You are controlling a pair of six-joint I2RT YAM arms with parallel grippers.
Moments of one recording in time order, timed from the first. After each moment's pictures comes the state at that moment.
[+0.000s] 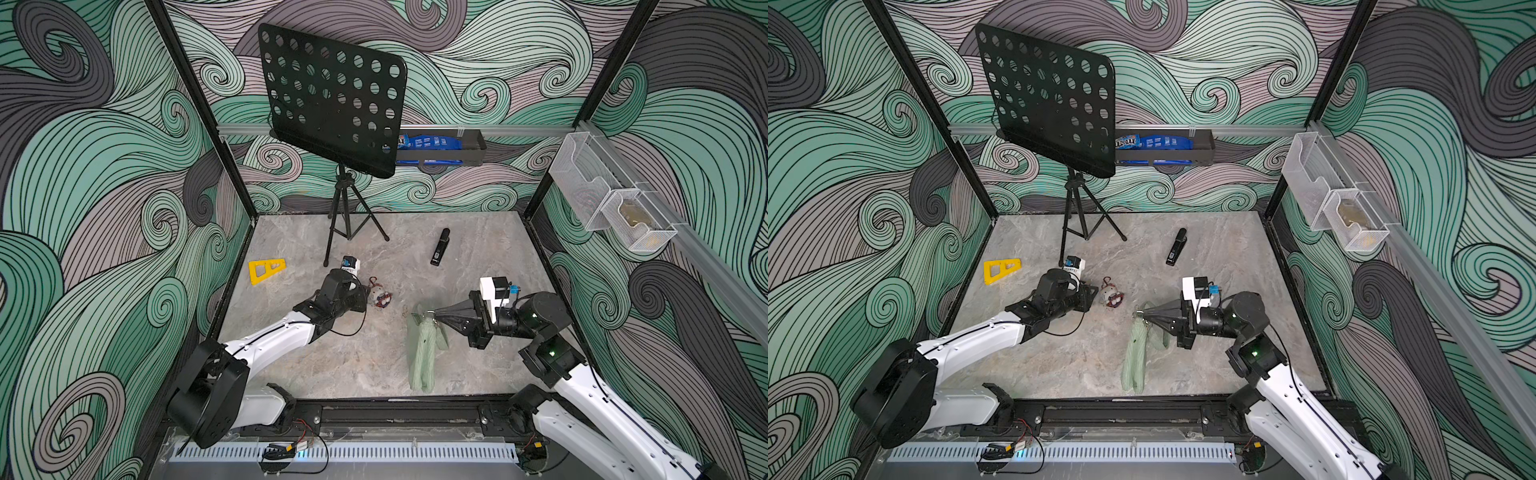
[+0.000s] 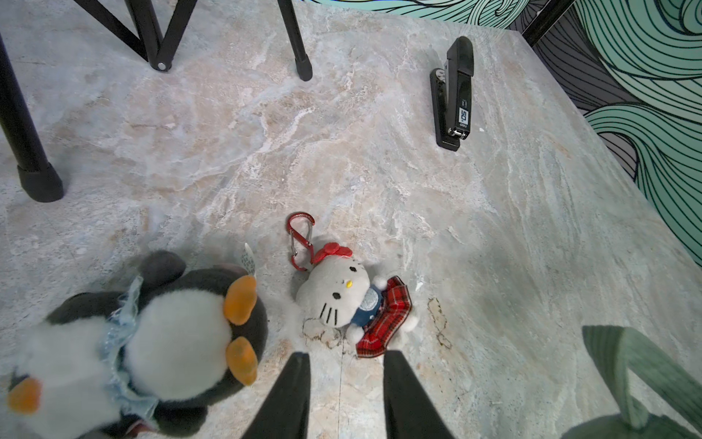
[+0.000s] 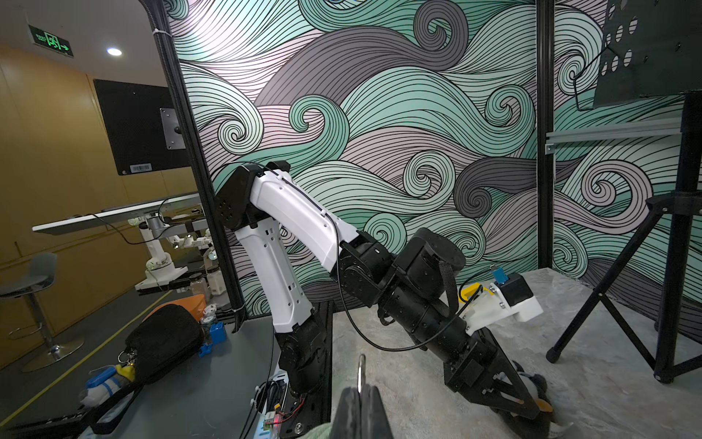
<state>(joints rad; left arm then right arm) -0.55 1.30 0.65 0.03 0.00 -0.35 0.50 0.69 0.56 0.32 -0.95 0.27</state>
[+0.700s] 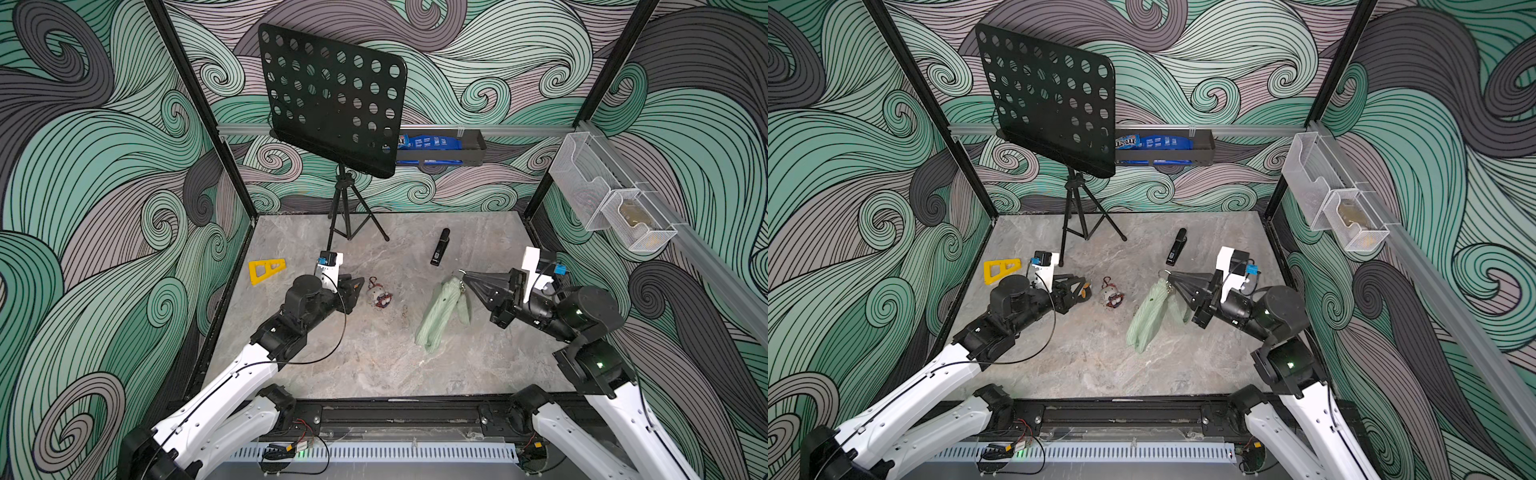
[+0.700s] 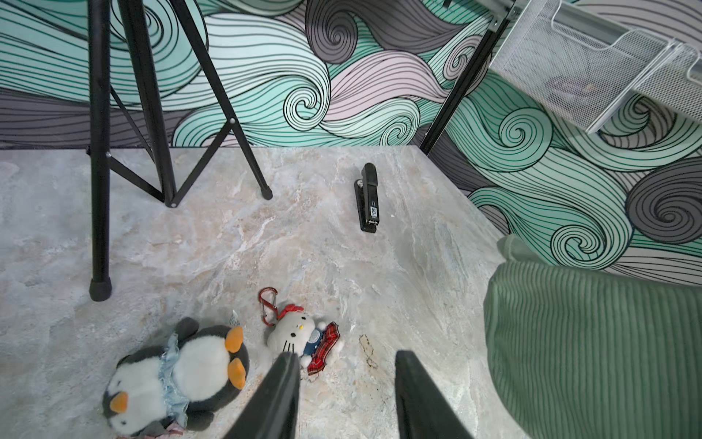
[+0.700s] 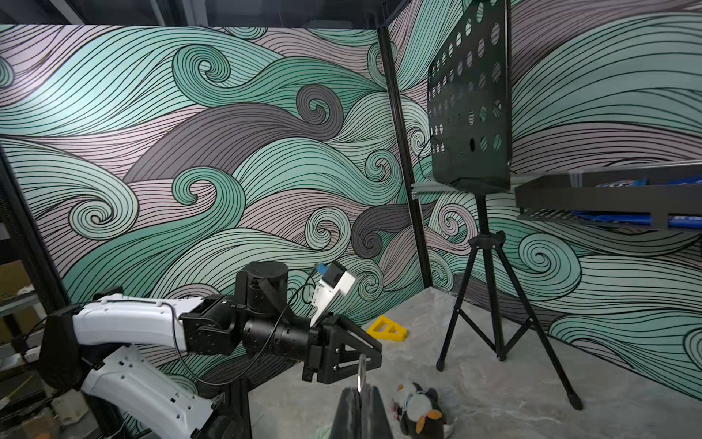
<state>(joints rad) -0.55 0.84 0.66 -0.11 0.03 -0.31 0.40 0.60 0.87 -0.06 -0.61 0.32</state>
